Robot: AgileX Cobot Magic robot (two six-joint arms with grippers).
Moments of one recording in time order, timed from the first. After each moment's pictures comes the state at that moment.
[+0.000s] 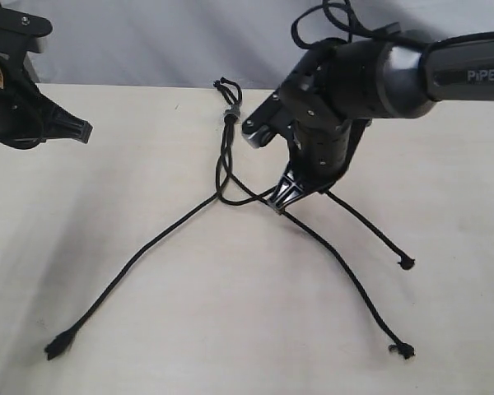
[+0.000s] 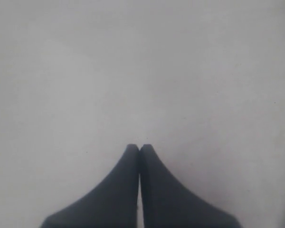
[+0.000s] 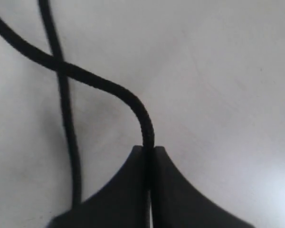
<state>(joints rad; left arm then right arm) -0.14 1.53 -1.01 0.33 0.55 -0.26 0.49 2.00 -1.36 -0.49 0.85 0.14</state>
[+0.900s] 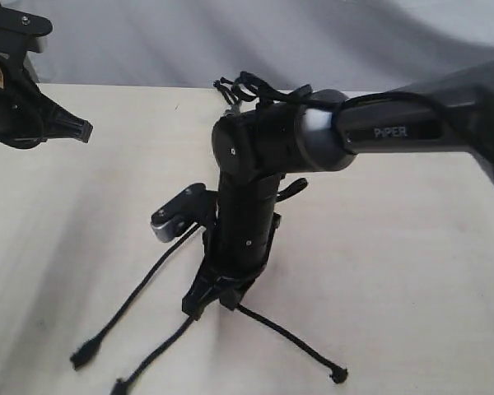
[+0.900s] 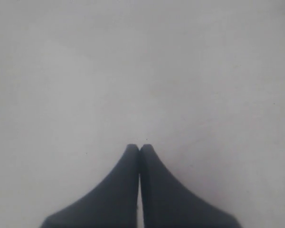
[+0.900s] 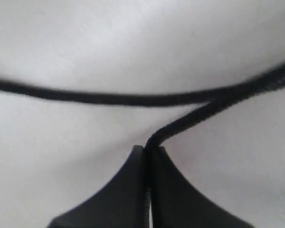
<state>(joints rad) -0.14 1.53 -1.01 0.33 0.55 -0.26 0.66 2.08 -1.38 0.20 0.95 -0.37</state>
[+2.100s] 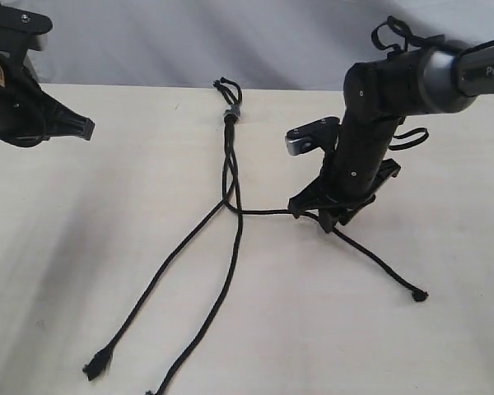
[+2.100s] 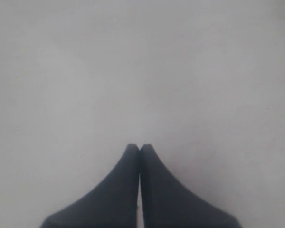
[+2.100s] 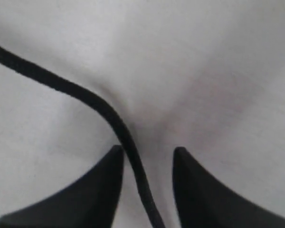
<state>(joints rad) -0.14 1.53 -1.01 0.30 0.54 -0.26 0.26 2.09 -1.38 0.02 0.86 -0.15</state>
